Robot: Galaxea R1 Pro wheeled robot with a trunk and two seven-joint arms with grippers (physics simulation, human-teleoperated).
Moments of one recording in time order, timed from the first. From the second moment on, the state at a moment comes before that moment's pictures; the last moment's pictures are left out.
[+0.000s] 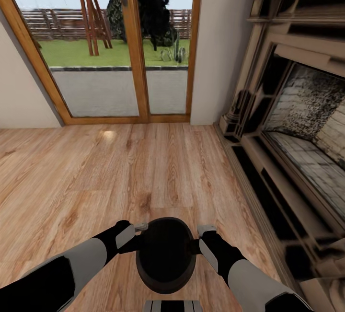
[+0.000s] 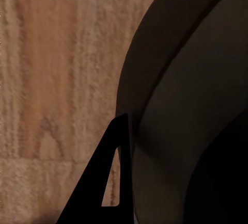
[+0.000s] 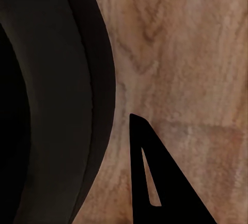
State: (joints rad) left arm -0.90 -0.06 -1.05 -0.17 1.36 0.52 0.30; right arm -0.73 0.16 0.29 -0.37 -0.24 0.52 -0.18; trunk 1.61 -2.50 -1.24
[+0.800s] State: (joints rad) left arm -0.90 -0.04 -1.06 -0.18 1.40 0.52 0.29; right arm -0.73 0.16 0.29 -0.37 -0.26 0.52 -0.17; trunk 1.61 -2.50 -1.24
